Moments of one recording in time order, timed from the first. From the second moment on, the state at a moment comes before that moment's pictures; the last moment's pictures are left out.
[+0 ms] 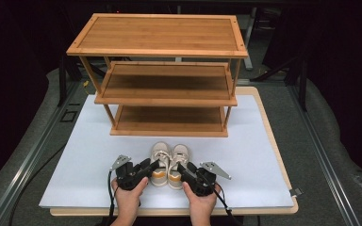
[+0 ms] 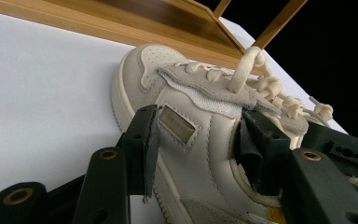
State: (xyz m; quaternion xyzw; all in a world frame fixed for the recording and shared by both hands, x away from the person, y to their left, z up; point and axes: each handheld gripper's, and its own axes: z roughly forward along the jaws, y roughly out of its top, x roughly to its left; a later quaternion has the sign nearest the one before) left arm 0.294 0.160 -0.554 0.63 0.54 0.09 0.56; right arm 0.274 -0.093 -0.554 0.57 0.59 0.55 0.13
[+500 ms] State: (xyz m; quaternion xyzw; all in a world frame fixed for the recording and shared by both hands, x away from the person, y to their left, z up) left arm 0.291 0.160 -0.547 0.64 0.54 0.09 0.55; right arm 0.271 -0.094 -0.553 0.58 0.58 0.56 0.12
